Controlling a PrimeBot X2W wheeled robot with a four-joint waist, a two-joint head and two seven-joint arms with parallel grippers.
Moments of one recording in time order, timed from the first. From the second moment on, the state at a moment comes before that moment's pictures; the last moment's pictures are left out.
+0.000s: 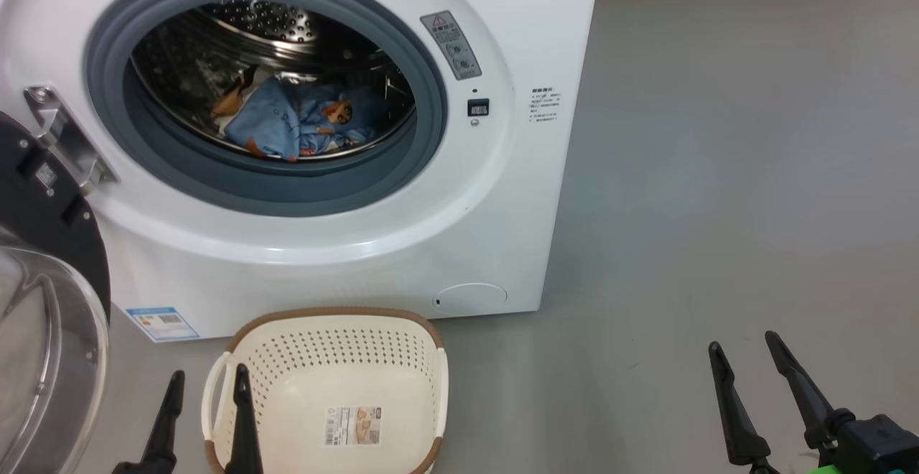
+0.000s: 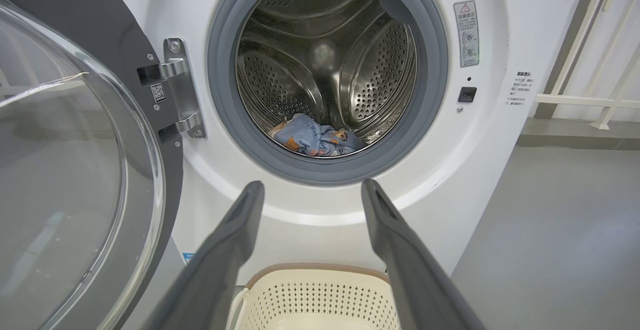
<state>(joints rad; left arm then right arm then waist) 0.09 0.26 -0.32 -0.05 -0.41 0.29 -0.25 0.14 -0.08 -0.04 -0.09 0.16 0.12 -0.22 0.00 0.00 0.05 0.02</state>
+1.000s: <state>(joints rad) 0.10 0.28 -0.33 -0.05 -0.41 0.29 -0.25 0.17 -0.07 -0.04 -0.10 0.15 0.12 -0.21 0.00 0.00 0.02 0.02</state>
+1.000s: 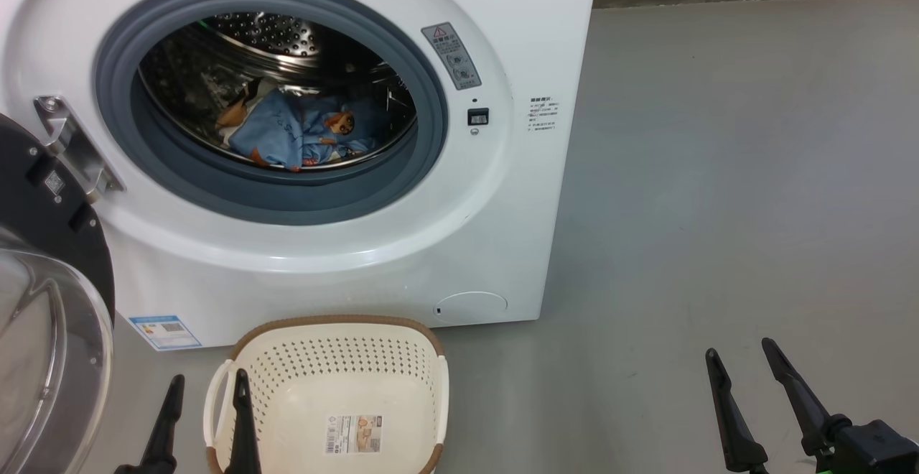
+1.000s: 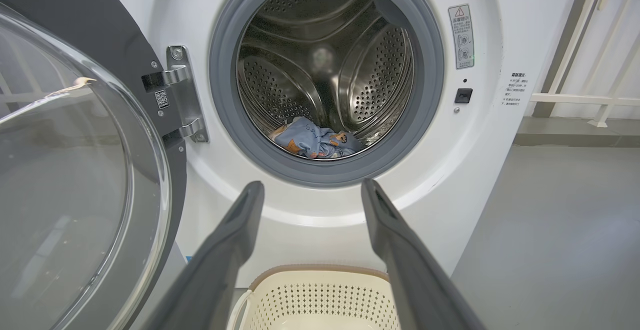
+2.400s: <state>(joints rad) 0.10 0.28 -0.35 -0.04 -0.41 0.29 -0.25 0.17 -0.07 -0.04 -0.10 0.15 0.12 -0.21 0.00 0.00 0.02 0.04</state>
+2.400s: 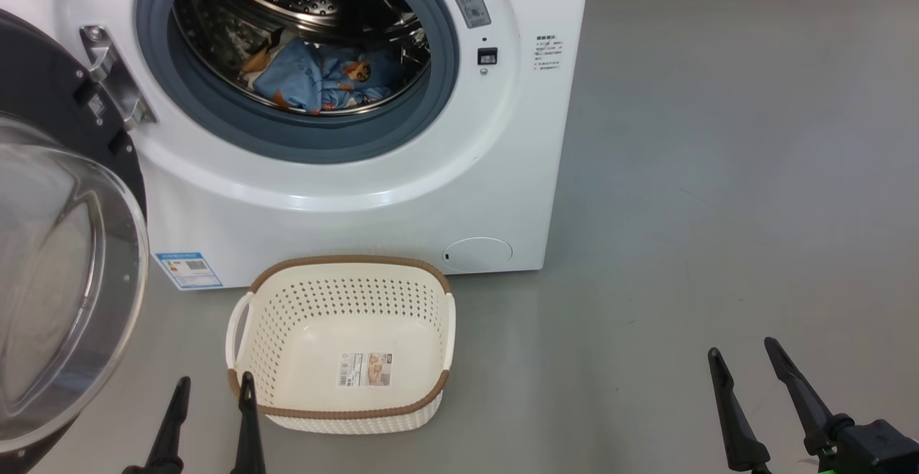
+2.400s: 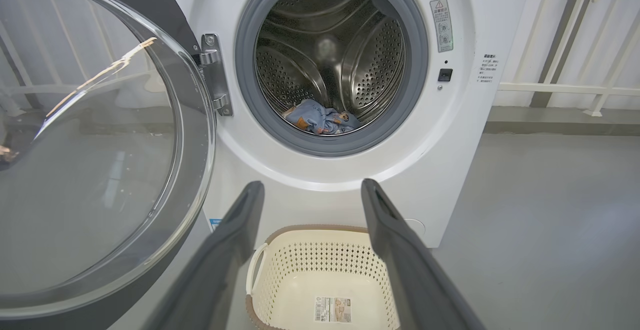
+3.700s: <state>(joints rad) 0.09 0.24 -0.33 -0.08 -0.38 0.28 -0.25 0.16 -0.09 -0.04 -0.12 0.15 0.12 -0.20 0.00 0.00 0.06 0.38</state>
